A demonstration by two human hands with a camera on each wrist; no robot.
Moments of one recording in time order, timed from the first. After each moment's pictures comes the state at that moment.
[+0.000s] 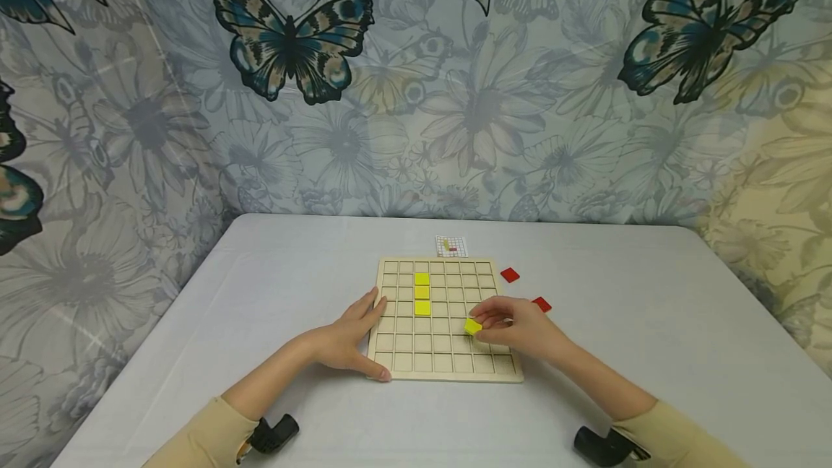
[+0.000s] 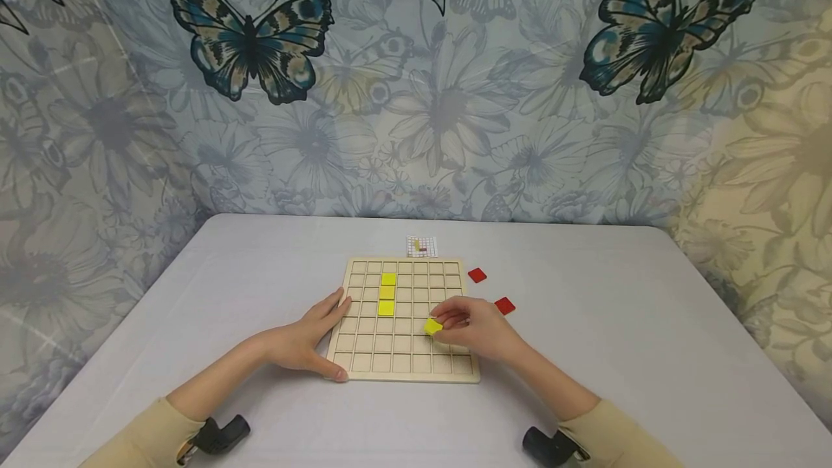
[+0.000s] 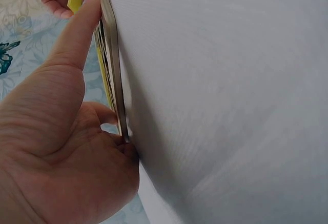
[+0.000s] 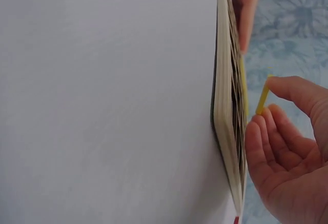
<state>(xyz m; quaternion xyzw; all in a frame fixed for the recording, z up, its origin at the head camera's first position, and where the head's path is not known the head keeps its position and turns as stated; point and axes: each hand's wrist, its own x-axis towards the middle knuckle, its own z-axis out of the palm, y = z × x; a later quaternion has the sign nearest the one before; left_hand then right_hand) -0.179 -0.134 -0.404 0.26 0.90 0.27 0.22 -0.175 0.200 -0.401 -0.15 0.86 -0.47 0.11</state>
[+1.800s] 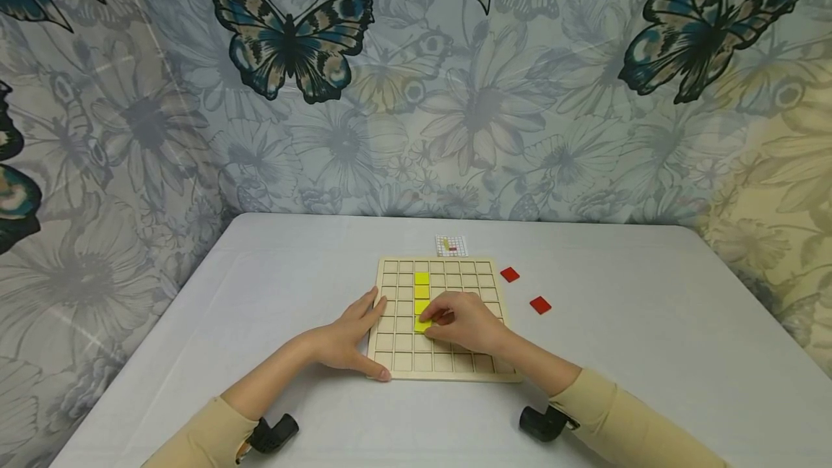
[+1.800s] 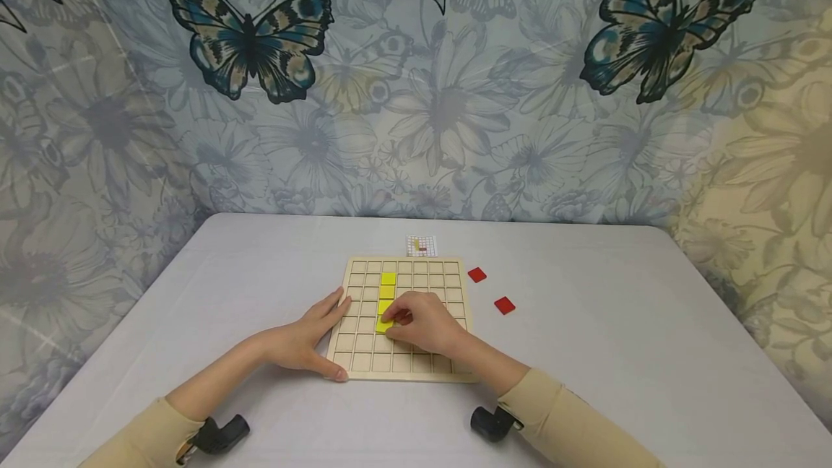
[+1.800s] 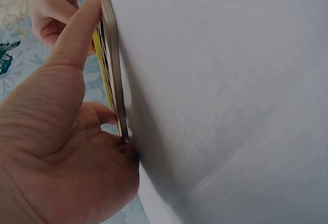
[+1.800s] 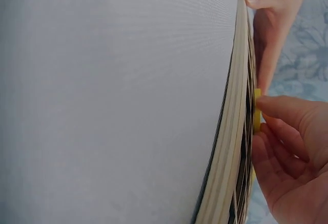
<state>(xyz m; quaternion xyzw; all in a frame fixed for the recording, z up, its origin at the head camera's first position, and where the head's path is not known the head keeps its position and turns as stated) -0.181 -0.133 -0.405 0.26 0.90 0.27 0.22 -0.195 0.128 -0.408 -0.31 0.86 -0.39 0.04</state>
